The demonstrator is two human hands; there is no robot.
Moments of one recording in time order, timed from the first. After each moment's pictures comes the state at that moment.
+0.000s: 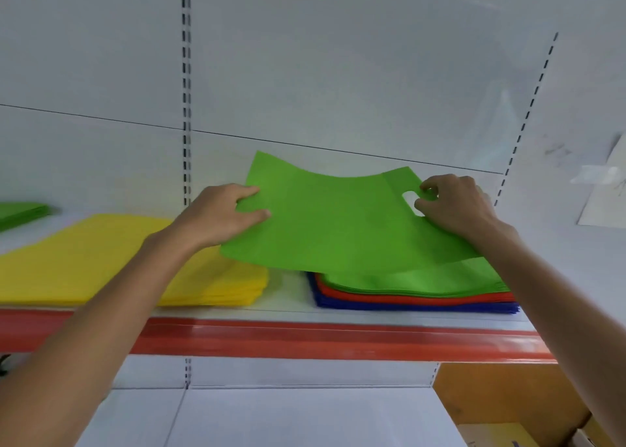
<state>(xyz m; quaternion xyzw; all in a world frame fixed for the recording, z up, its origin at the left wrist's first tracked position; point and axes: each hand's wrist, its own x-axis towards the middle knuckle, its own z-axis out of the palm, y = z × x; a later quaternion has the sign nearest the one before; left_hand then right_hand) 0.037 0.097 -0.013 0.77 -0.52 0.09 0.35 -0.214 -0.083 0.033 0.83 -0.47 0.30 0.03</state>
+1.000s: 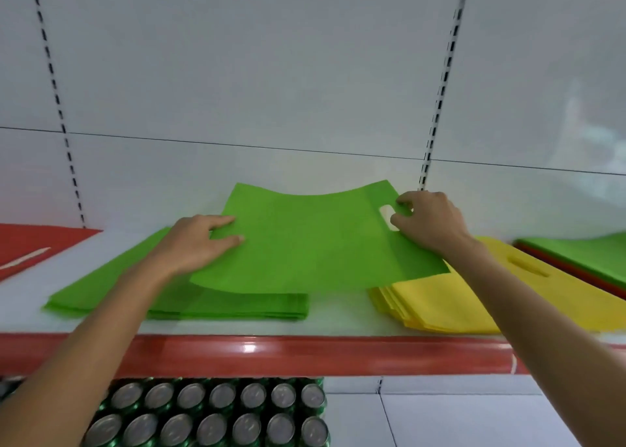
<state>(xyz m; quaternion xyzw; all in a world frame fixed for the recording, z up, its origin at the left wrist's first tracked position) 0.423 0.413 -0.029 0.83 -0.45 0.05 0.33 0.187 0.214 0.014 0.85 -0.43 0.29 -0.03</state>
